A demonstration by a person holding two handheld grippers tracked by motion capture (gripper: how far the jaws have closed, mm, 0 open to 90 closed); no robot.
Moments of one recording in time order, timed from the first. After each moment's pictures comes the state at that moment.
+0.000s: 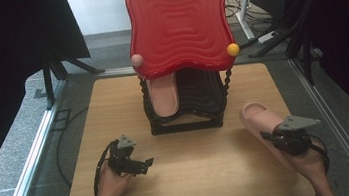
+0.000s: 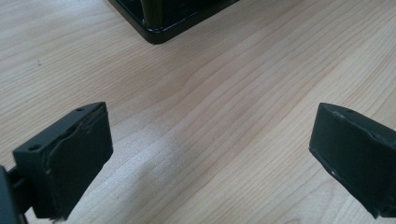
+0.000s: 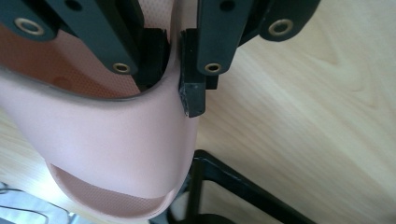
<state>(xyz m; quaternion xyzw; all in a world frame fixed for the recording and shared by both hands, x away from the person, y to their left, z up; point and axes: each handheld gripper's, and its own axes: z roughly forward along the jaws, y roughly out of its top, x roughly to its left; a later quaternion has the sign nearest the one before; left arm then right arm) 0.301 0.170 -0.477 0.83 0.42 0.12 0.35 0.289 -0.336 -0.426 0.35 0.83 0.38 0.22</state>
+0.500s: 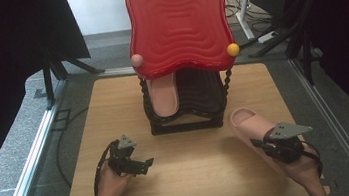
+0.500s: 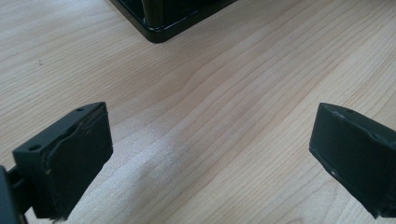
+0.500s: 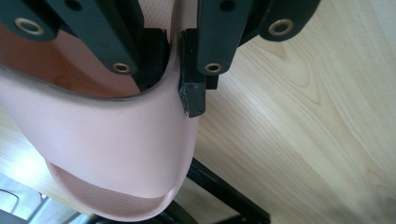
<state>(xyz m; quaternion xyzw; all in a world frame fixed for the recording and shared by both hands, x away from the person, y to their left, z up) 0.301 0.169 -0.478 0.83 0.42 0.12 0.35 0.272 -0.305 -0.420 0.30 0.84 0.40 0.21</state>
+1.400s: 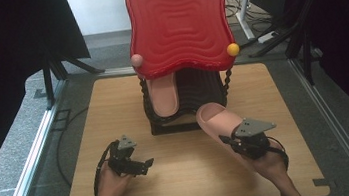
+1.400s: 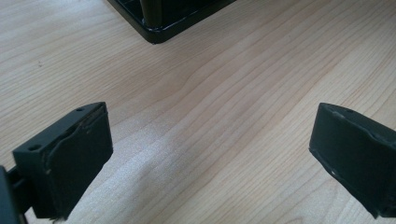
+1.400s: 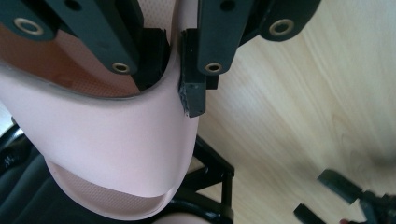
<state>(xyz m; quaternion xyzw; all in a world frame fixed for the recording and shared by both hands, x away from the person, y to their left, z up) 0.300 0.171 -0.478 0.83 0.41 0.12 0.35 0.286 -0.218 -0.405 0.27 0.84 0.42 0.21</state>
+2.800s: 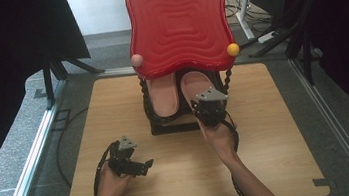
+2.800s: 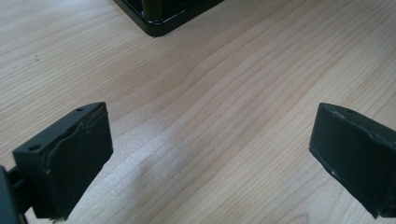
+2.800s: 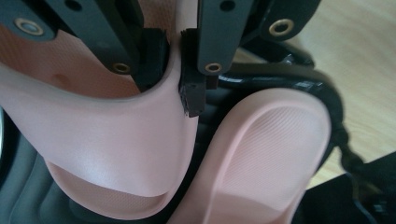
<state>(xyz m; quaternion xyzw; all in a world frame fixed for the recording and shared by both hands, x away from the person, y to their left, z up) 0.300 0.170 -0.482 0.84 0.41 0.12 0.34 0.373 -0.121 -0.396 0.42 0.74 0.42 0.30</state>
